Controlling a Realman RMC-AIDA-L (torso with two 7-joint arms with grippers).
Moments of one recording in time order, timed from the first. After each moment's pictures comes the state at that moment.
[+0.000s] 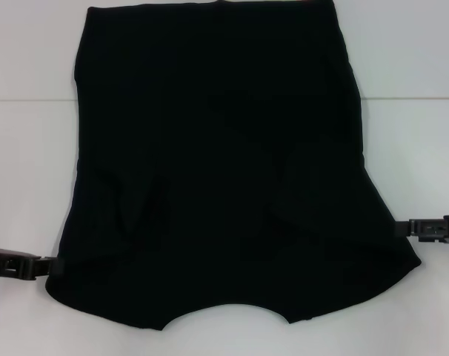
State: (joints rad) left arm -0.52 -2.07 0.39 0.91 2.61 1.57 -1.99; right arm 0.54 1.87 -0.84 -0.53 -2.08 -1.32 2.19
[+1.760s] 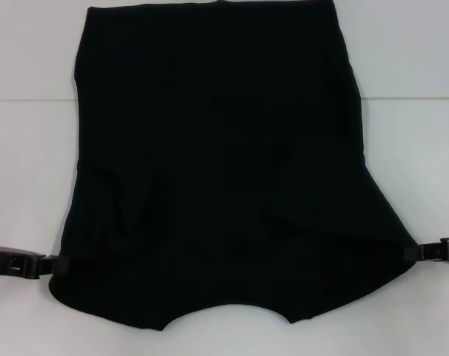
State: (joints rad) left arm -0.53 -2.07 0.39 0.91 2.60 1.58 -1.99; right arm 0.53 1.89 -0.80 -0.50 -2.14 -1.36 2.13
